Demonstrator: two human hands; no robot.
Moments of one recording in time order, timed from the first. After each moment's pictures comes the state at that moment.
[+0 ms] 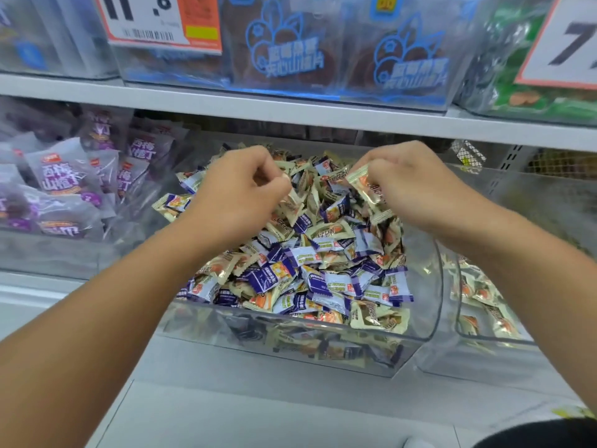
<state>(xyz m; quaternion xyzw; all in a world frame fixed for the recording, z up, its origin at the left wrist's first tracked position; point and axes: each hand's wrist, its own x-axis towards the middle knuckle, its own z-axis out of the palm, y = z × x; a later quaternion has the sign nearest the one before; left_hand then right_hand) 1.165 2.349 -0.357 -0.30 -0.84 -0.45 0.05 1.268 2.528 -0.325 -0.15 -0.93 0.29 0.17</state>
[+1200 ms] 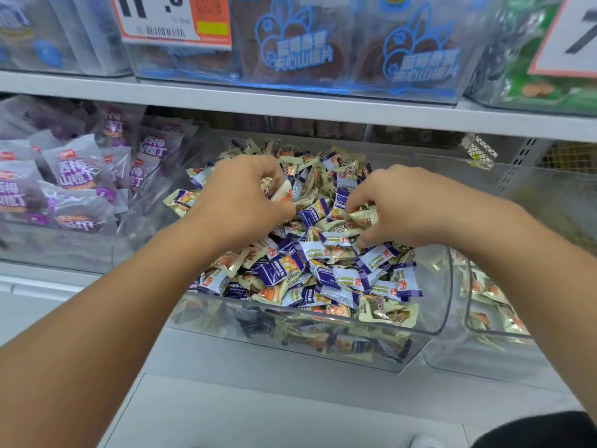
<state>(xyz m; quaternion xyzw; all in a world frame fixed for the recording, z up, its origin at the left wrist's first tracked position) 1.168 2.340 -0.355 -0.29 -0.90 -0.31 0.06 1.266 2.523 -0.329 -0.07 -1.00 -0.03 -0.02</state>
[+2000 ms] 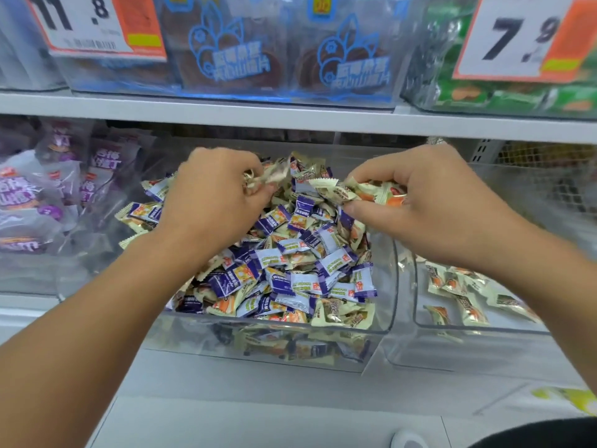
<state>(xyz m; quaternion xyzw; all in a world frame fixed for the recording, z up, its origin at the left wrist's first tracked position) 1.175 2.368 -0.351 -0.35 -0.87 -0.27 0.22 1.326 2.553 -0.323 -0.02 -0.96 0.16 0.23</state>
